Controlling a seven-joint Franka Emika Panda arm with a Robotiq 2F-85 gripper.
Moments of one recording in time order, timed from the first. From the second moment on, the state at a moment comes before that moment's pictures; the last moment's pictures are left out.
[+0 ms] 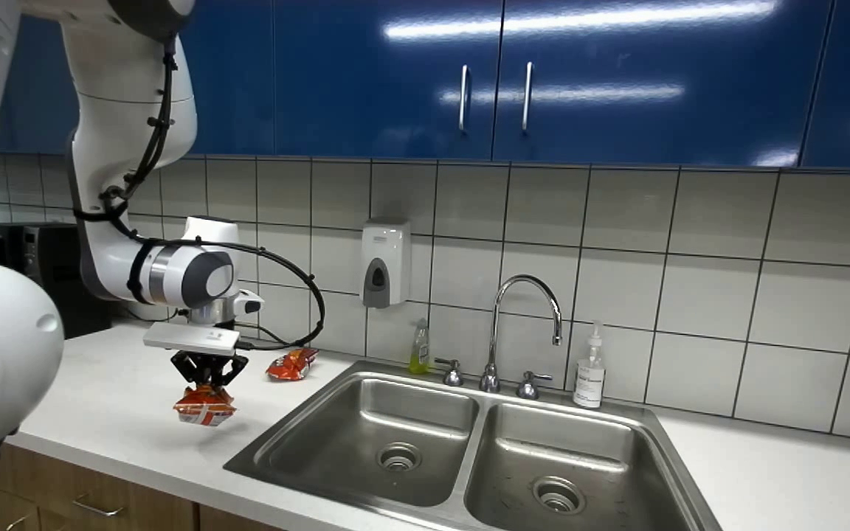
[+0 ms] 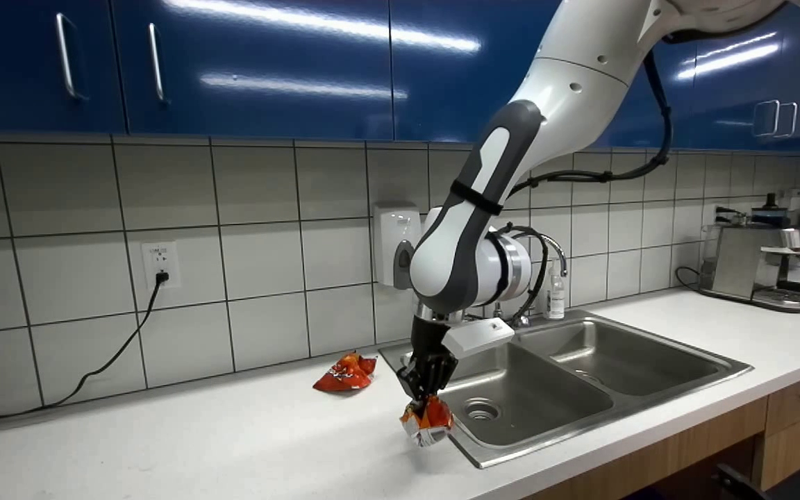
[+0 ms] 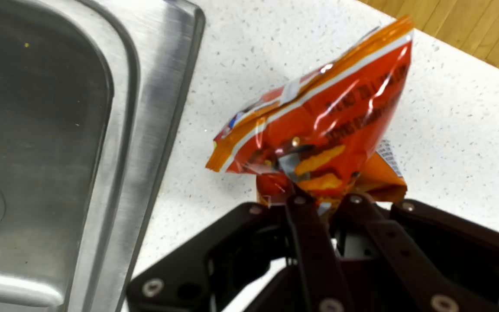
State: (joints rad) arm 0.19 0.31 0.22 -2.41 0.11 2.85 -0.15
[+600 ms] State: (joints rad) arm 0.26 0.44 0.19 -2.31 0.04 2.90 -0.05
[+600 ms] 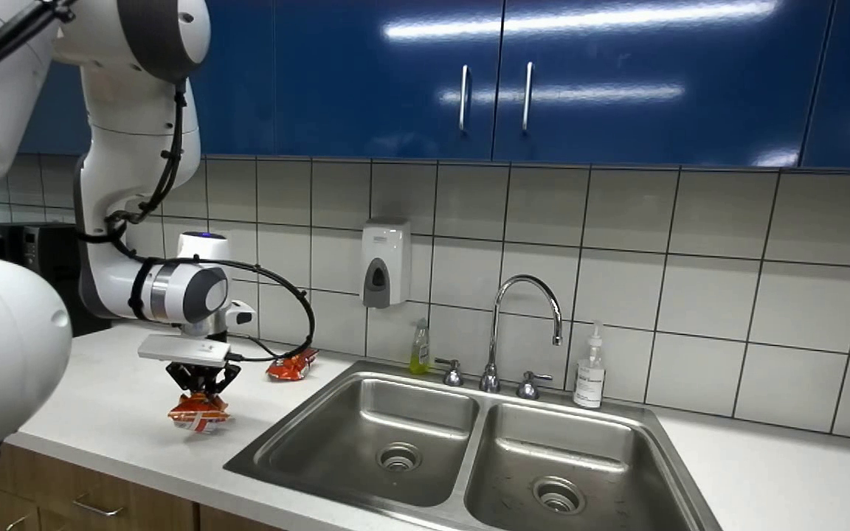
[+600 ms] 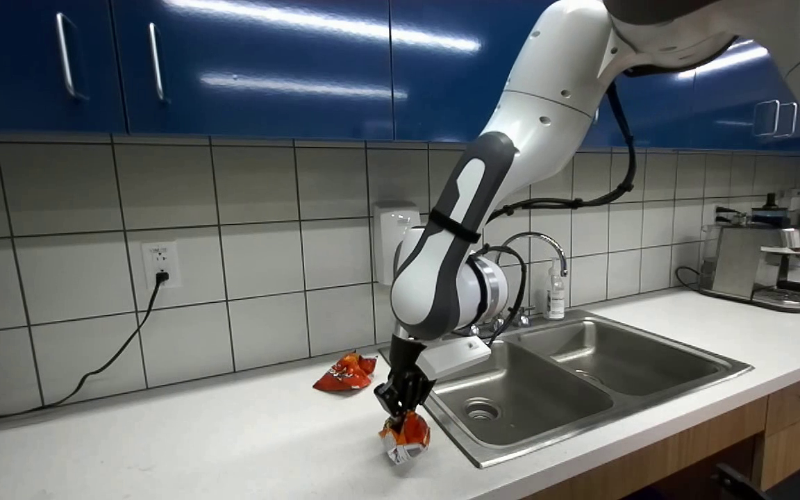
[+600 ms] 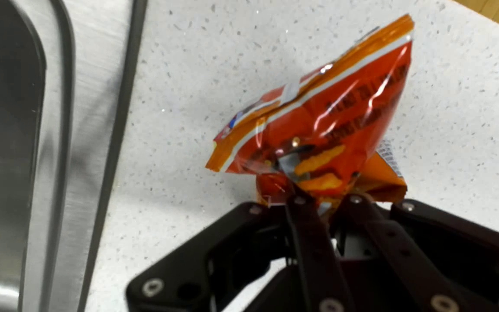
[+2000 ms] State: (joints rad) arm 0.34 0.53 0.08 -2.20 0.00 2.90 0.03
